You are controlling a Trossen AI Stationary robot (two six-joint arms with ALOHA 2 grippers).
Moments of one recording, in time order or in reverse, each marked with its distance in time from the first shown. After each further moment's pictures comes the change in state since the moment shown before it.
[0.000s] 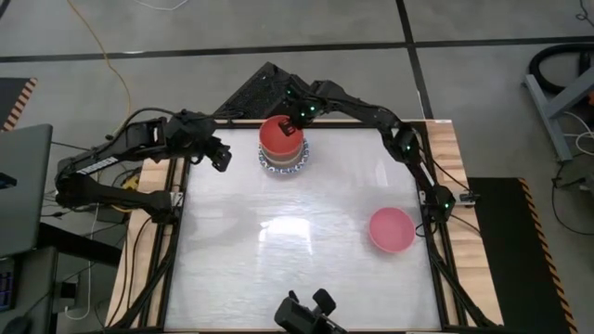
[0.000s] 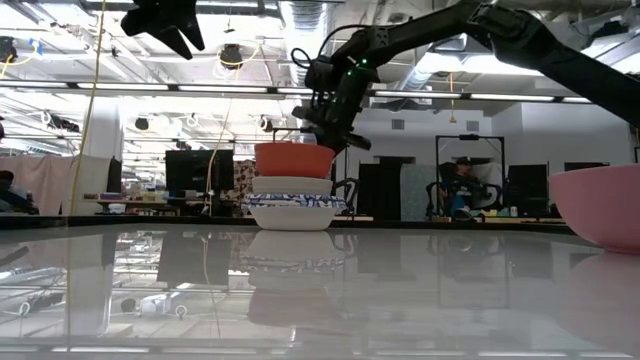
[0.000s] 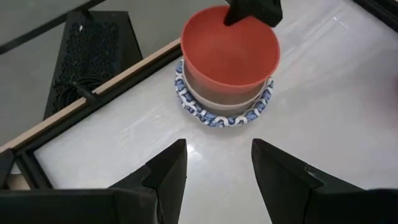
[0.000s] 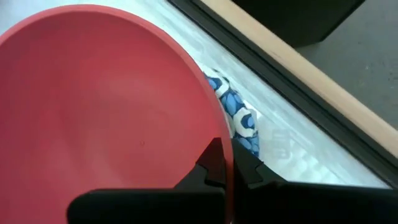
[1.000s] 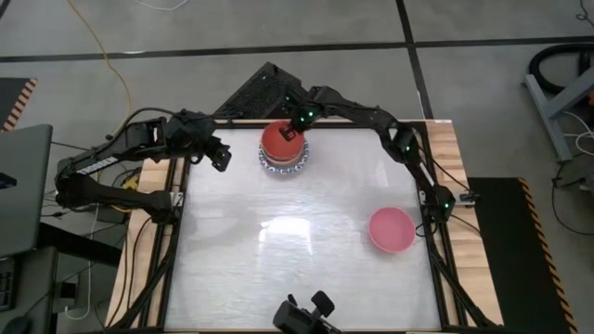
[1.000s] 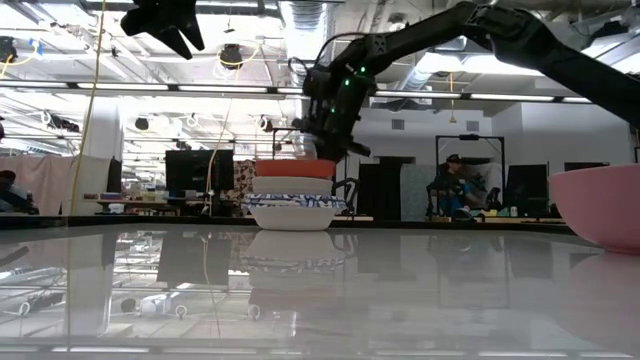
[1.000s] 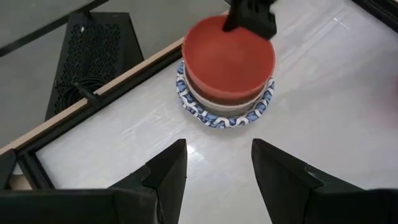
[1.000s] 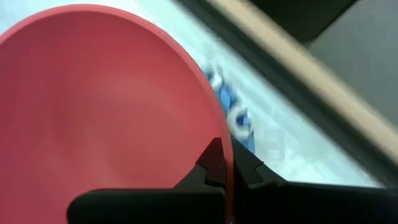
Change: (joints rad) left arm 0.001 0.000 0.000 0.000 -0.005 0.003; right arm 0.012 -0.002 -0.065 0.058 0.045 -0.036
